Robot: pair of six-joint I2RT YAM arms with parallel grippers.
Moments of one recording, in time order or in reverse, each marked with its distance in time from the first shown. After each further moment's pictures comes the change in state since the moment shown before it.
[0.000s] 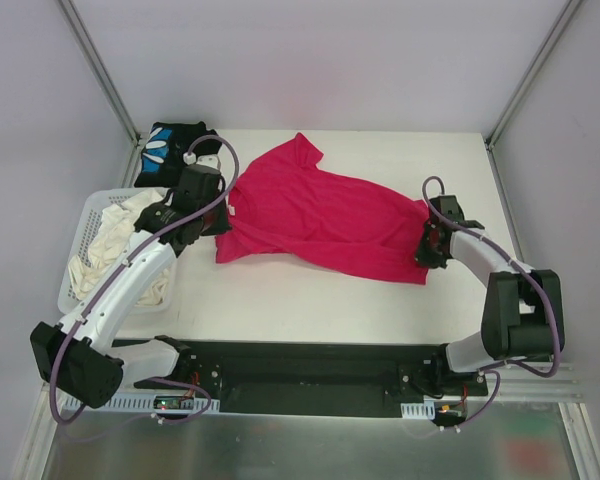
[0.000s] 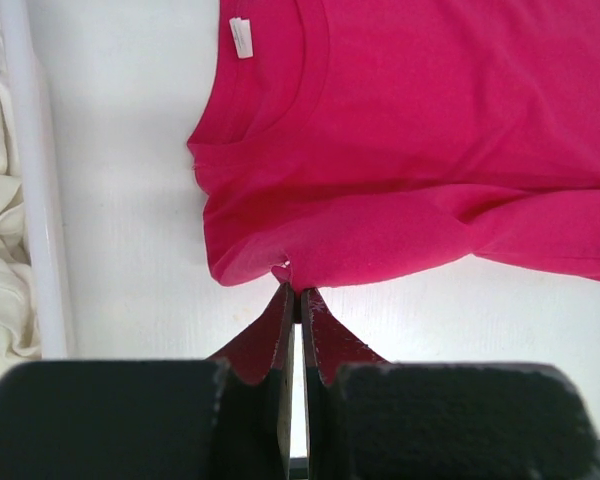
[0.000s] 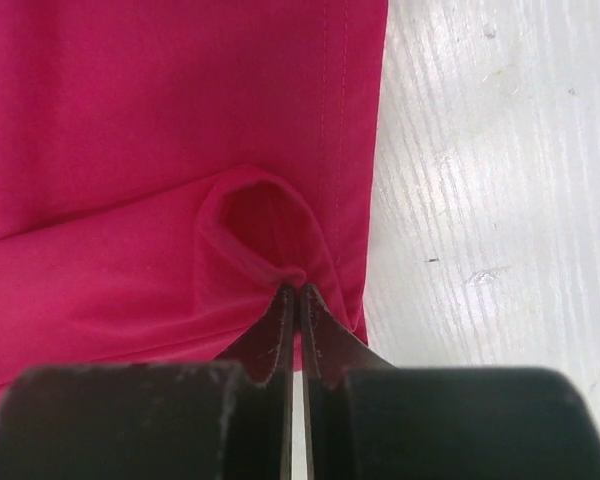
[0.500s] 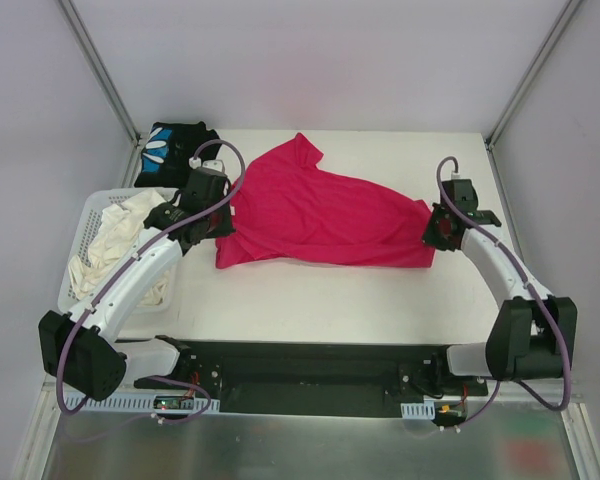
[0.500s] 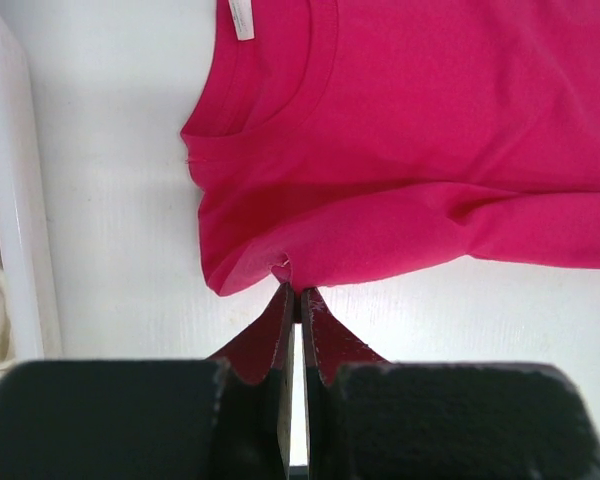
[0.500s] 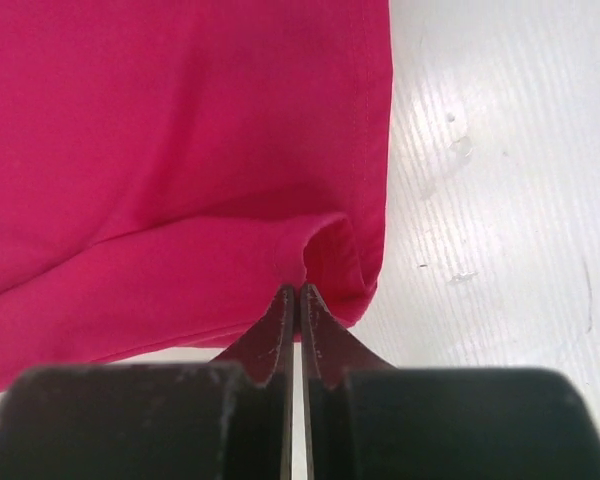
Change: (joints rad) left arm 0.000 0.043 -0.056 0.047 0.000 -0.015; right arm -0.006 -0.099 0.125 -0.083 0.010 -0.008
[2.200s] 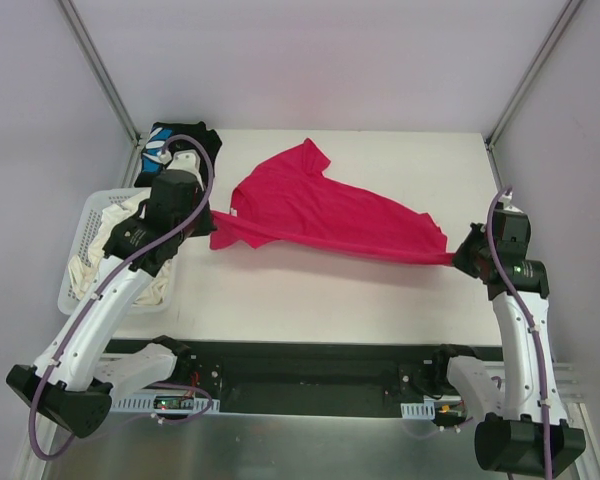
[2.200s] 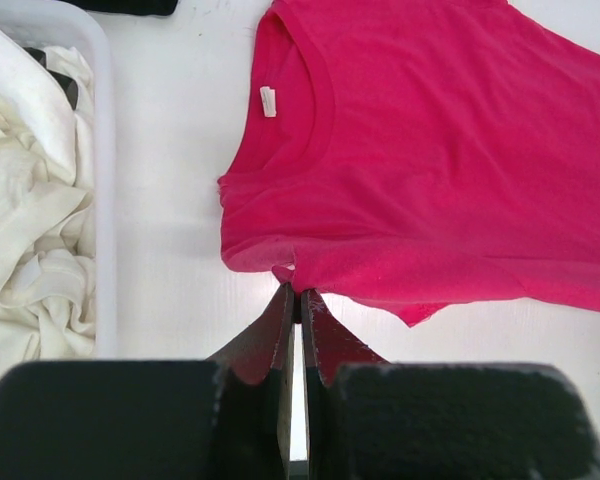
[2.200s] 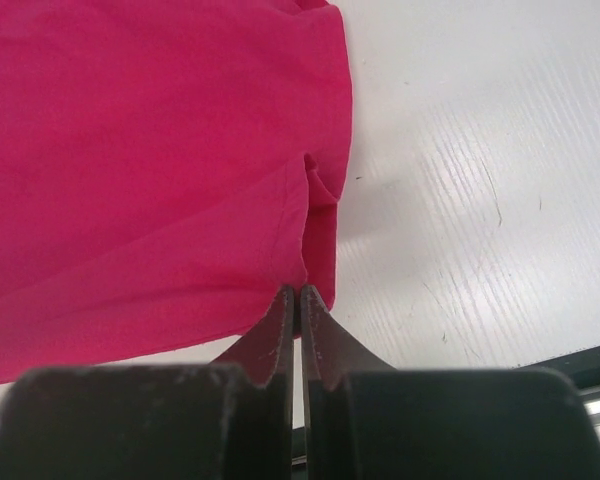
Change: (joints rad) left arm 0.000 -0.203 0.077 -0.079 -0.055 0.030; right arm -0.170 -0.529 -0.041 -0.267 -0.085 -0.046
